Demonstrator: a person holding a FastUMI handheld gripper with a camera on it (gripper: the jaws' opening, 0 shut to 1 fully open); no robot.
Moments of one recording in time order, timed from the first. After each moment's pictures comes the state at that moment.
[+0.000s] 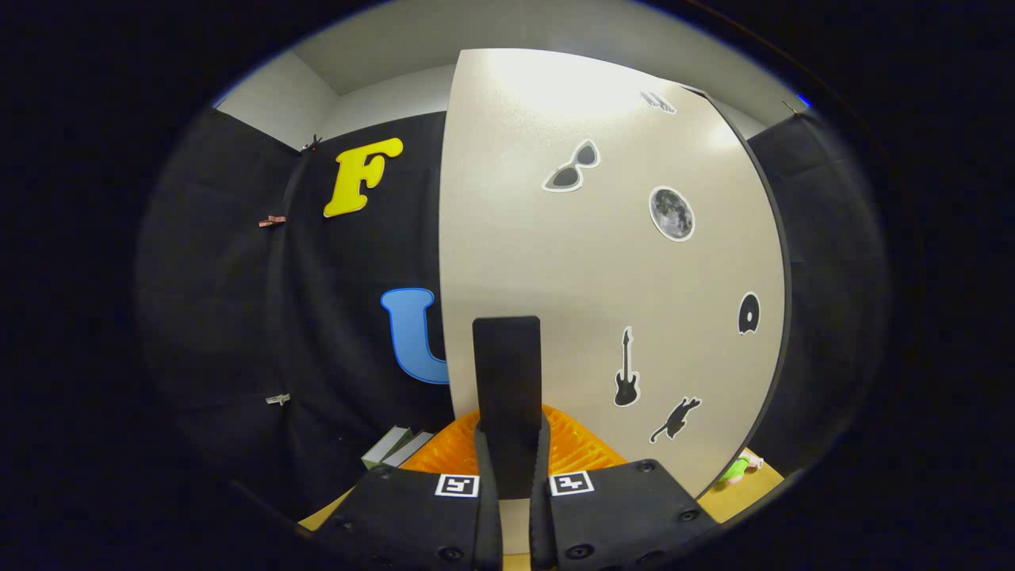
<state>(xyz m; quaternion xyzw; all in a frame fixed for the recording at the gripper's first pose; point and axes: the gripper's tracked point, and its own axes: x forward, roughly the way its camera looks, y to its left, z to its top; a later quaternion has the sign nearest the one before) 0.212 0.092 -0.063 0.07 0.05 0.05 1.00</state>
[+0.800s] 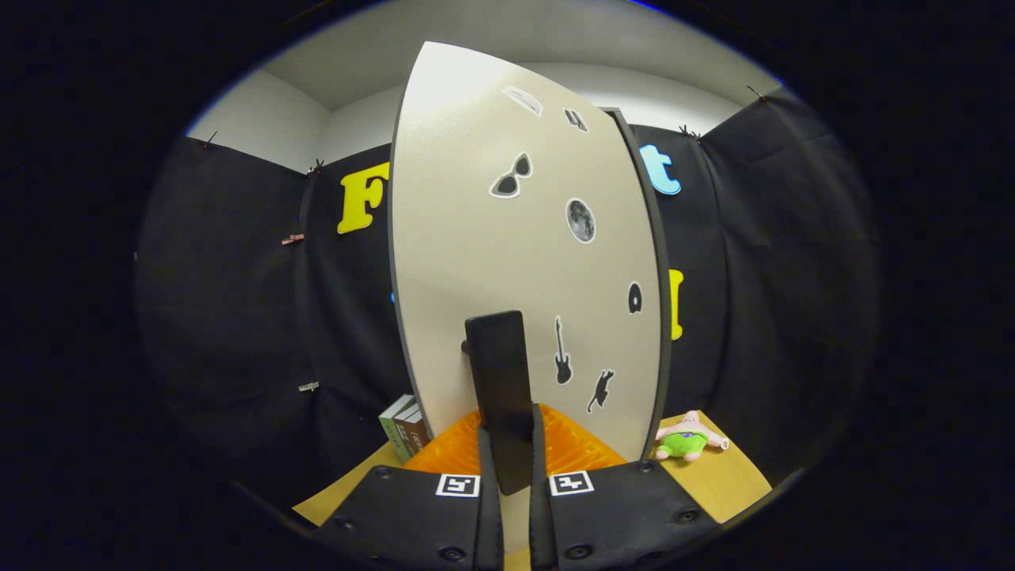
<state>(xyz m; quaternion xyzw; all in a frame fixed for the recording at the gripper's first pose) 0.124 0.016 -0.050 0.09 0.06 0.06 0.99</state>
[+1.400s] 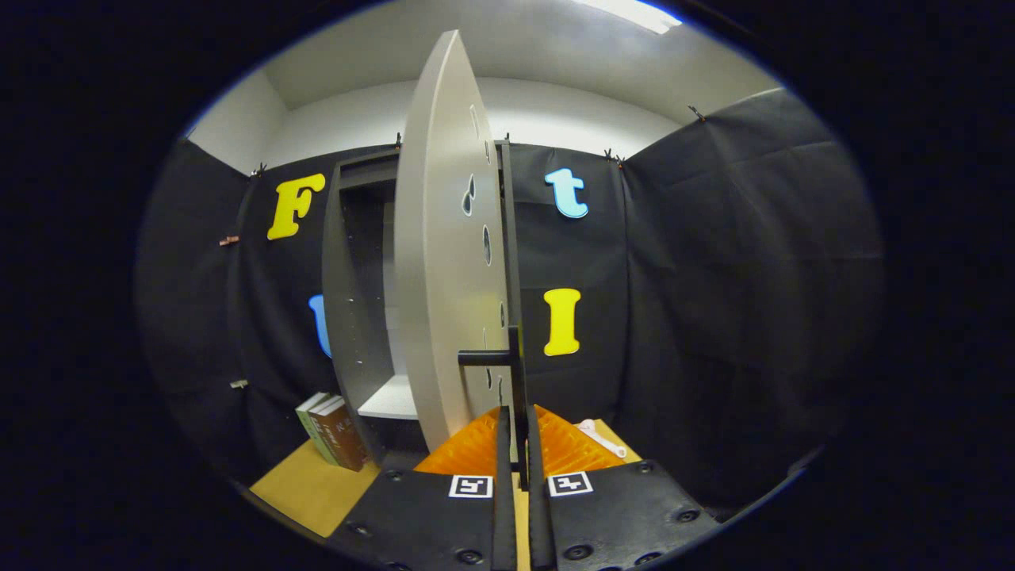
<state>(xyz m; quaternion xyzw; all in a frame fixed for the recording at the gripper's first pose) 0.093 -0.094 -0.044 0.04 0.04 -0.08 0.99</state>
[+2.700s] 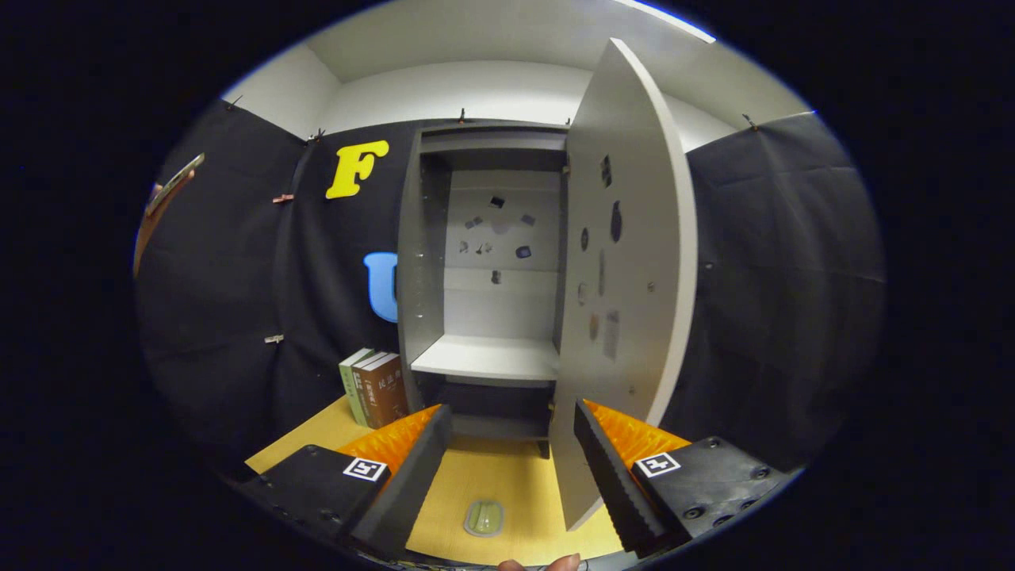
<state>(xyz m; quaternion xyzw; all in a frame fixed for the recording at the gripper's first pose) 0.054 0.022 -0.096 0.02 0.10 0.02 0.99</state>
